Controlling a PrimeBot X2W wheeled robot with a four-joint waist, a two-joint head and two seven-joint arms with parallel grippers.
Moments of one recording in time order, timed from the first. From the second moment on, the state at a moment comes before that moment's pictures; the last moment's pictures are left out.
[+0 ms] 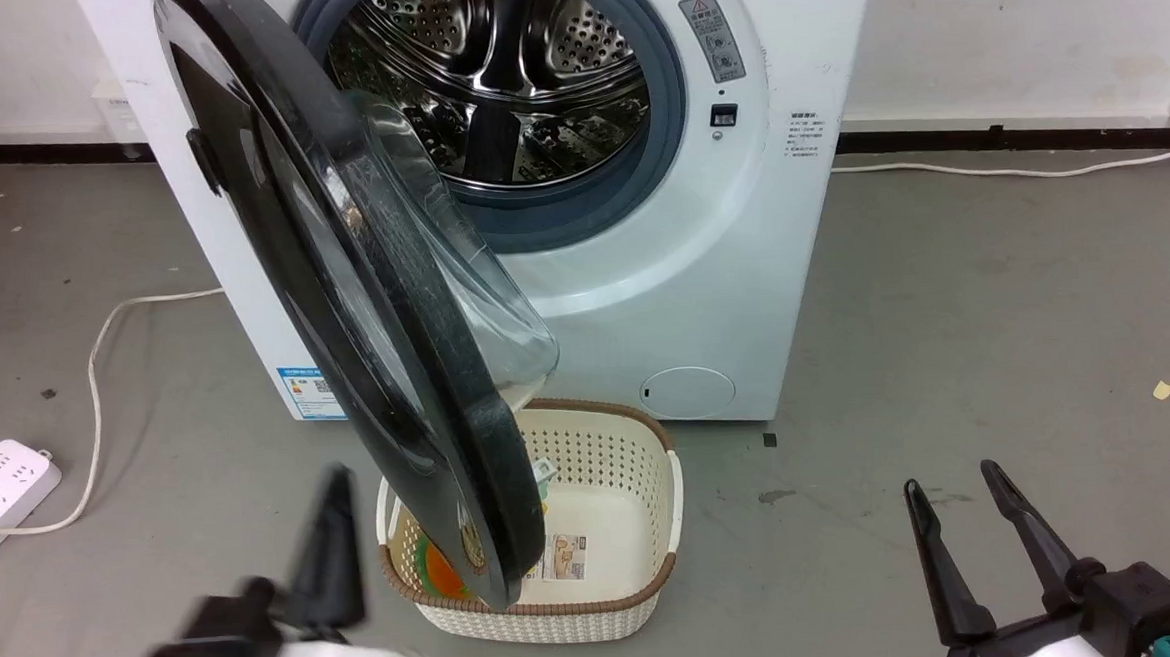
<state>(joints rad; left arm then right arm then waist) 0.02 0.05 -0.06 0.06 -0.18 -0.02 -0.26 0.08 -0.06 0.02 0.01 0.10 0.13 -0.26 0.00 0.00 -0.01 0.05</state>
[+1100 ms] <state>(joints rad) -0.10 0.05 -0.39 -0.14 -0.23 0.03 -0.14 0.07 -0.05 0.05 0.03 0.13 0.13 -0.26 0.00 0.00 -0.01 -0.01</state>
